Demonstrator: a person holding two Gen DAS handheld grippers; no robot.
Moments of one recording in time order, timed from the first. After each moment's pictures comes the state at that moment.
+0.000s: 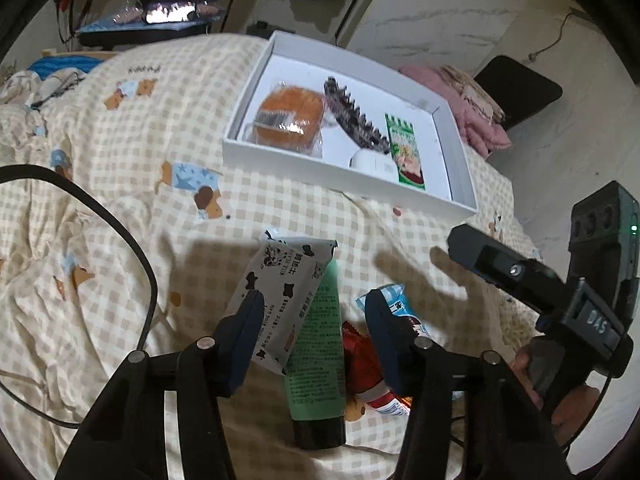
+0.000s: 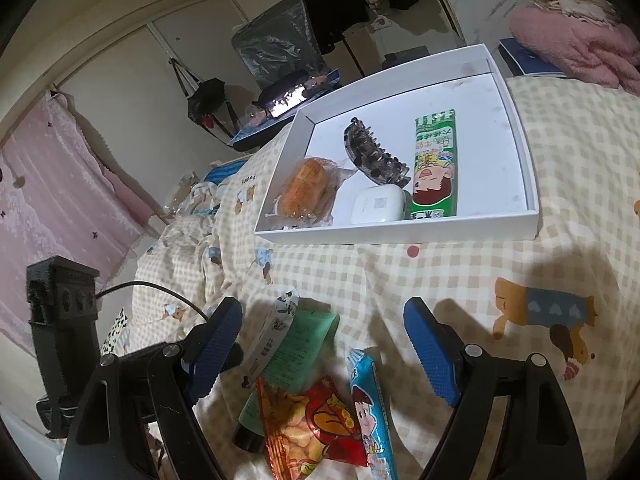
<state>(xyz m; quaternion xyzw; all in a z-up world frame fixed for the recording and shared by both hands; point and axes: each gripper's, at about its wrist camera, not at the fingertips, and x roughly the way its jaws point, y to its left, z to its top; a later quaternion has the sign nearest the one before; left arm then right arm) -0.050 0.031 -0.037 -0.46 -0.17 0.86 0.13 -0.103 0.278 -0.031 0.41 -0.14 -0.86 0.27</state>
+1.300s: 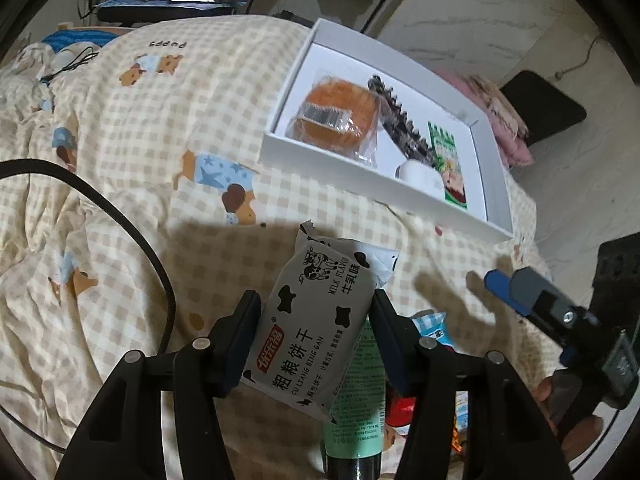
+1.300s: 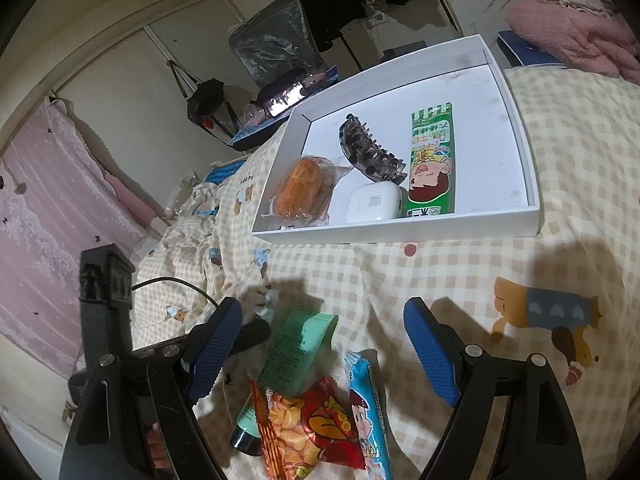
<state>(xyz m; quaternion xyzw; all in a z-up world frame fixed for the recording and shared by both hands) -0.068 0.006 -0.057 -0.47 -0.20 0.85 0.11 -0.106 0.281 -0.036 0.41 -0.15 -0.86 0.27</state>
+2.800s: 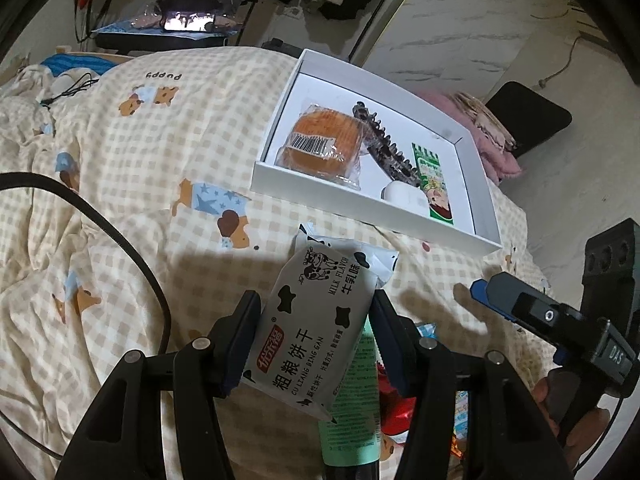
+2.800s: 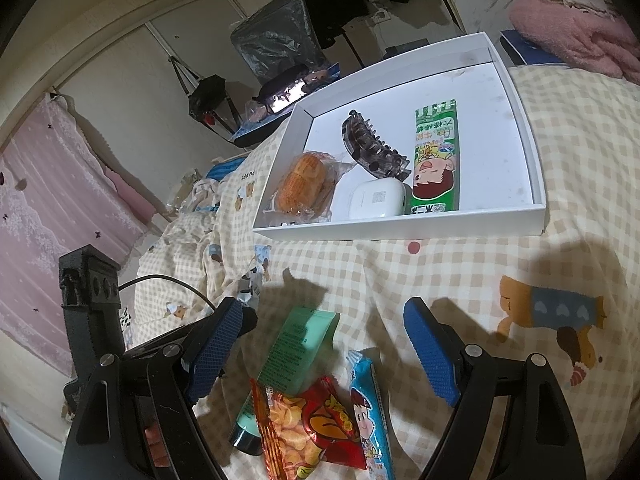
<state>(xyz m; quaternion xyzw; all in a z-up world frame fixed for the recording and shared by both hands) -0.058 0.007 -0.048 -0.42 -0.19 0.88 0.11 -0.105 0.278 -0.037 0.42 -0.14 -0.85 0.28</state>
